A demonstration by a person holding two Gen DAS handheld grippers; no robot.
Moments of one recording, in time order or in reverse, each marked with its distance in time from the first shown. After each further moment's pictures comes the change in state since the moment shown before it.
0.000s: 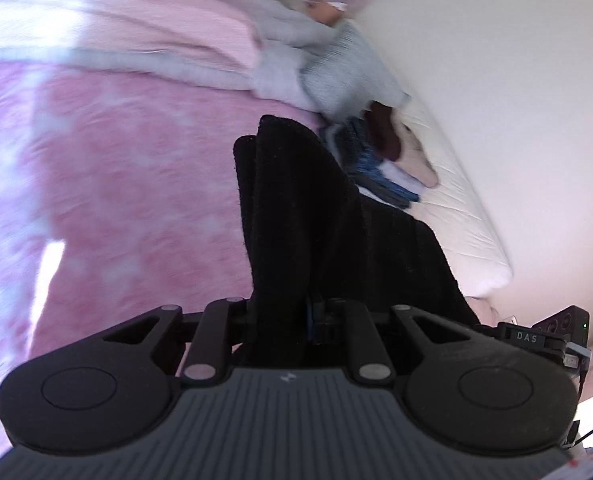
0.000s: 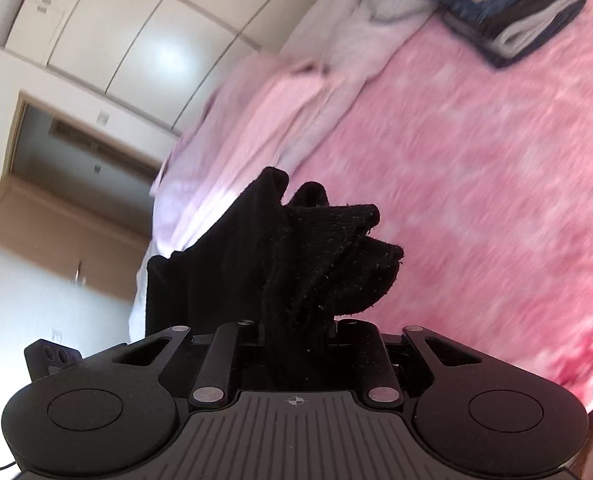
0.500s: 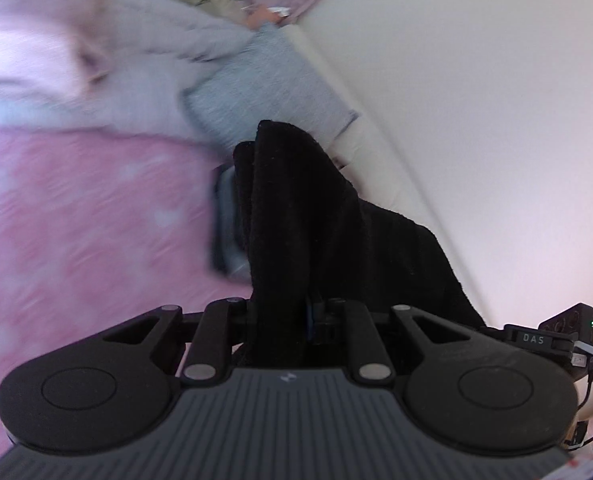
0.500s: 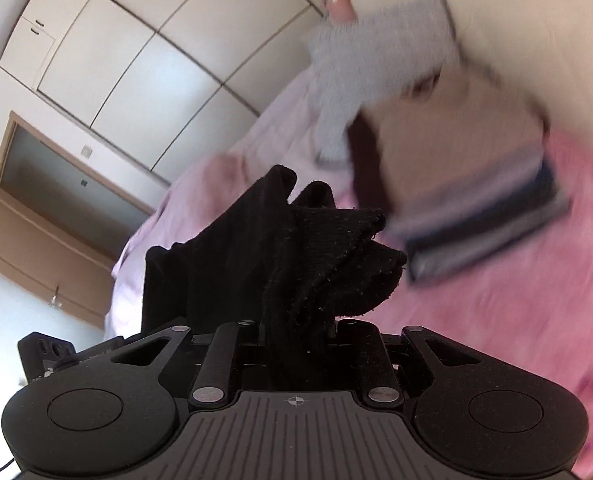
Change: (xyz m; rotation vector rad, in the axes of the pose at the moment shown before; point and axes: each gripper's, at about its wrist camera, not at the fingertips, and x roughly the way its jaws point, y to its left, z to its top) left arm 0.284 -0.255 0.138 0.016 -0.086 -0.060; right arm -0.080 -0.144 0.385 -0.138 -0.020 -0.030
